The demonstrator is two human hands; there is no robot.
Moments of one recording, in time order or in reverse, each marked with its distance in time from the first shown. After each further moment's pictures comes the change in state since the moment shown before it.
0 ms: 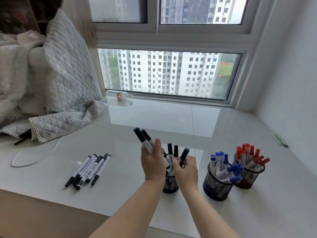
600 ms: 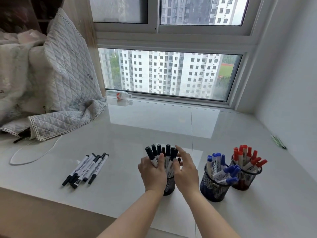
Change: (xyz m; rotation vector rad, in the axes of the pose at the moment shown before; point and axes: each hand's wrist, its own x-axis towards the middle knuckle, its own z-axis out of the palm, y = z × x) left_hand -0.009 -0.053 -0.006 0.486 -0.017 0.022; right_hand 0.001 -0.001 -0.017 -0.180 -0.085 -0.219
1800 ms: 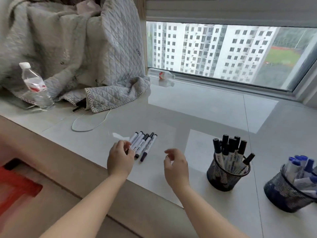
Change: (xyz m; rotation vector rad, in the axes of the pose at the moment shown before) left_hand 0.100 -0.093 -0.220 0.533 0.150 0.030; right_hand -0.049 -0.068 0.165 0.156 -0.264 0.045
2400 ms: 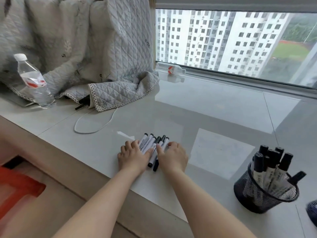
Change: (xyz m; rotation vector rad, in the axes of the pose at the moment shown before) left_hand 0.059 -0.028 0.041 0.465 -0.275 -0.022; right_hand 0.082 0.008 0.087 -0.510 -0.057 0.184
